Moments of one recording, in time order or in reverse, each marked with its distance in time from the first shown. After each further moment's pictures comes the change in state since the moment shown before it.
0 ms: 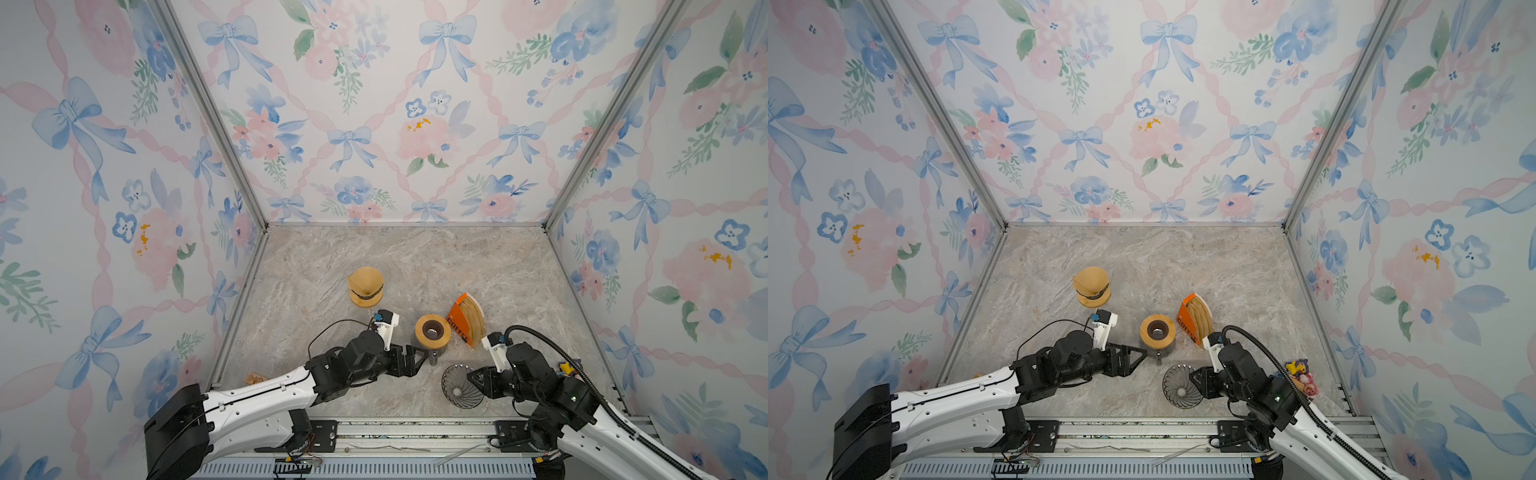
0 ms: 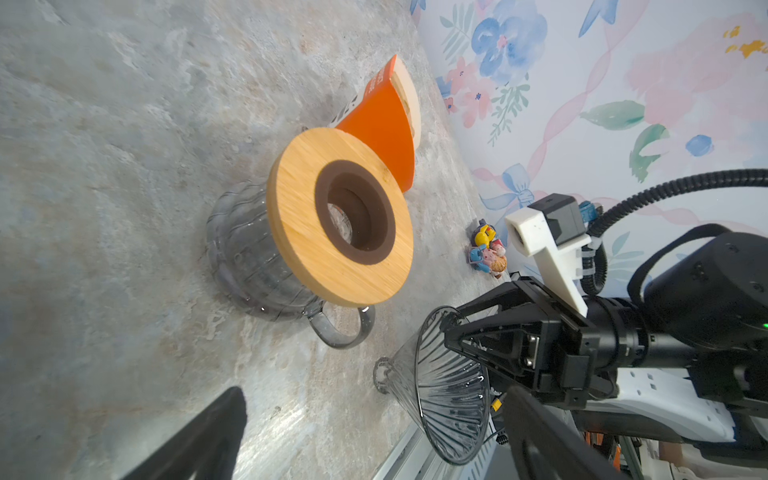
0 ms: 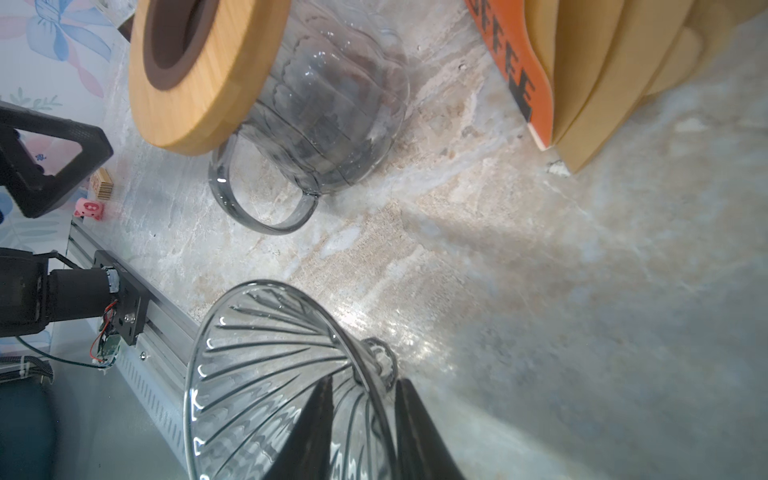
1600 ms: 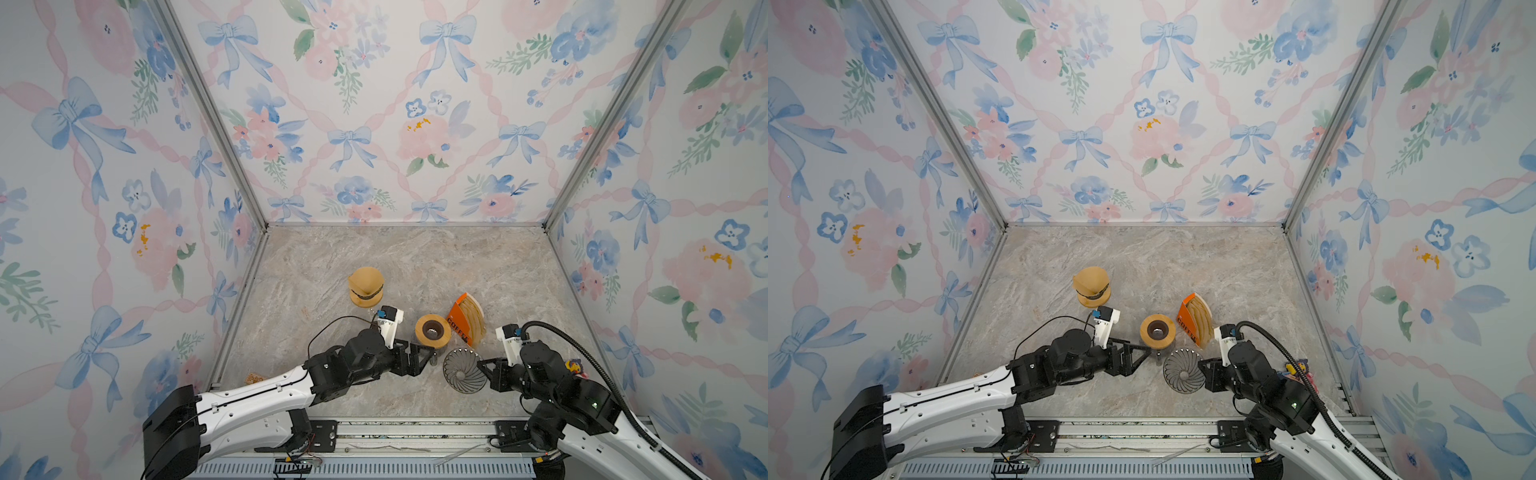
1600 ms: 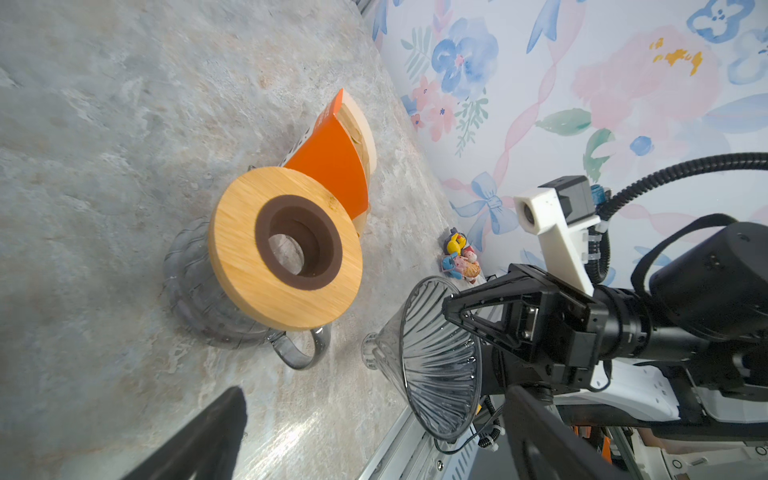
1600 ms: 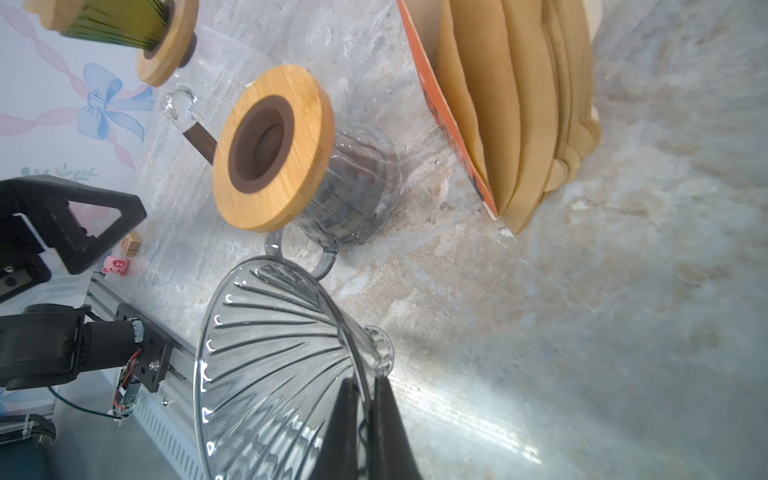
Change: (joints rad) left arm -0.030 -0.029 0.053 -0.001 -0.020 0.029; right arm 0.018 -0.075 0.143 -0.093 0.135 0.056
